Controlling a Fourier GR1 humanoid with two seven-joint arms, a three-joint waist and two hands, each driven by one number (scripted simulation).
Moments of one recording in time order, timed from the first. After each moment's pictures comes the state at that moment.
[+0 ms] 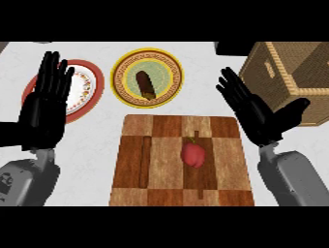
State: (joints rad) left arm -0.27 0.27 -0.13 -1.63 0.34 0.34 -0.01; right arm -0.34 -0.22 0.24 -1.44 -0.41 -0.02 0.08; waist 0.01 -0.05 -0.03
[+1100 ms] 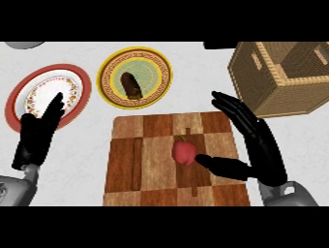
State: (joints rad) left arm -0.15 0.46 -0.21 -1.40 0.19 0.26 0.18; right arm -0.18 -0.27 0.40 -1.70 0.40 -0.36 -0.22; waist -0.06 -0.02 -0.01
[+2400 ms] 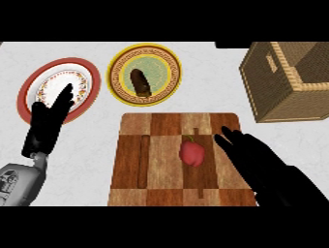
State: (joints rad) left arm -0.23 0.40 -0.17 -1.36 0.13 0.20 0.21; right arm -0.21 -0.43 0.55 -2.33 0.50 0.36 0.89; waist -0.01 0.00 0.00
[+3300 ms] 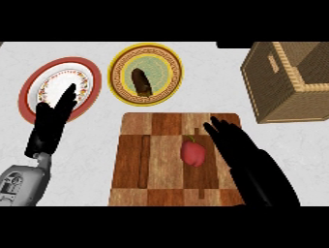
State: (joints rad) left arm -0.22 0.32 -0.10 -1.39 0.02 0.13 0.24; right arm -0.10 -0.29 0.55 -2.08 0.78 0.25 0.60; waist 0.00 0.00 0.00
